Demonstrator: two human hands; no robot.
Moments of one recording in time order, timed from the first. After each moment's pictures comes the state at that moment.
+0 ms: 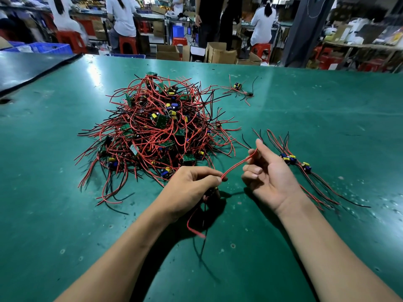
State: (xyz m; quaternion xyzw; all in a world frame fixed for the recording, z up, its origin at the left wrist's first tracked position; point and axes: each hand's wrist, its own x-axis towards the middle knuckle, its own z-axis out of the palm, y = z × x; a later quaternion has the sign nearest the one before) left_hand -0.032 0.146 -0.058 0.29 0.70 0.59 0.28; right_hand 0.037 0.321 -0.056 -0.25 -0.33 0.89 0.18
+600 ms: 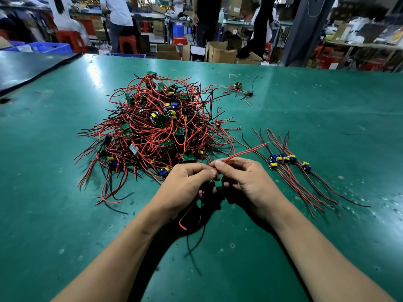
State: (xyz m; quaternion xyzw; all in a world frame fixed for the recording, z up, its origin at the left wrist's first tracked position) left_hand -0.038 0.148 -0.065 0.25 0.66 0.65 0.29; right_hand 0.039 0.293 -0.072 -0.16 -0.64 0.74 0.12
